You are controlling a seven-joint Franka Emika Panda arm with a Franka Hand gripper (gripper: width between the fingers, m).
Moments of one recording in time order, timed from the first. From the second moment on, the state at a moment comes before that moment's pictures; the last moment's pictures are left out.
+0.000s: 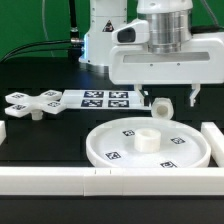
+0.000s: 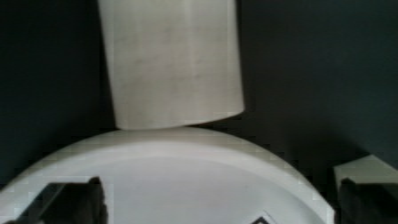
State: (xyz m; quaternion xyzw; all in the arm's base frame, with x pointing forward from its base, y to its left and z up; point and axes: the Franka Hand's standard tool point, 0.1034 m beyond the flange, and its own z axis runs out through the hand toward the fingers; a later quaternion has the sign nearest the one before) arm 0.484 0.085 0.046 -0.99 0.14 0.00 0.05
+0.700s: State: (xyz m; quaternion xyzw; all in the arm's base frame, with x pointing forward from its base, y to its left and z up) arm 0.469 0.072 0.045 -0.96 0.14 0.22 0.05
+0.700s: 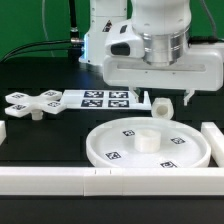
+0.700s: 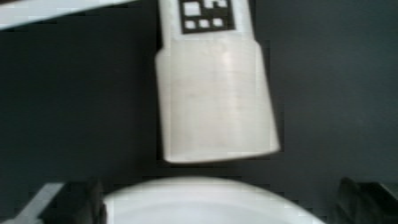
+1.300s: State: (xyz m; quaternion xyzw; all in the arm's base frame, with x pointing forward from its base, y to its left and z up) arm 0.464 0.069 0.029 -0.91 0.13 0.39 0.07
